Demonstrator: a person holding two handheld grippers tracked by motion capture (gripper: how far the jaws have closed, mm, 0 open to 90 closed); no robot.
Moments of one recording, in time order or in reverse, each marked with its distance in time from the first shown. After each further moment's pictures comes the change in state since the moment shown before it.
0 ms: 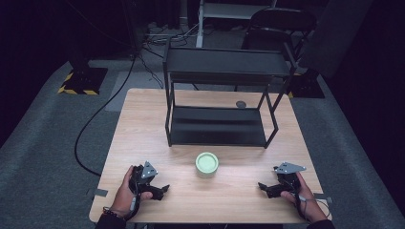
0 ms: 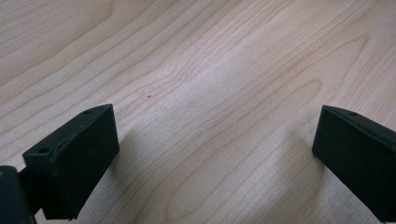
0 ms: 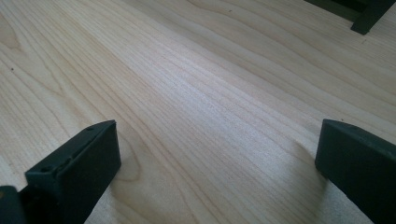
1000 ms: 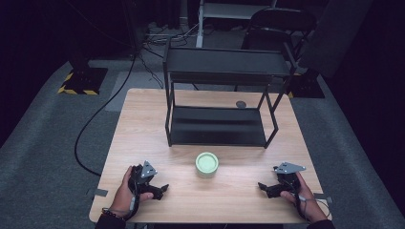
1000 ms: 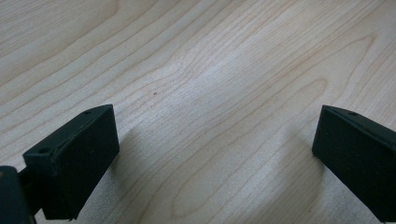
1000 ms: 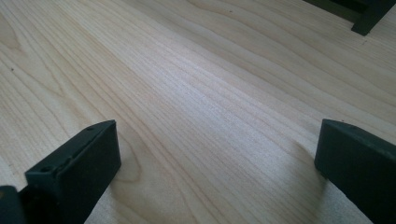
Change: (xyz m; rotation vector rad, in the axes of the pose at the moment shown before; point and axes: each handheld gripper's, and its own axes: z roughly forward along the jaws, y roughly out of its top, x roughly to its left) left arm 0.001 0.001 -0.001 0.015 0.005 -0.003; right arm 0.001 0.000 0.000 0.000 -0.003 -0.001
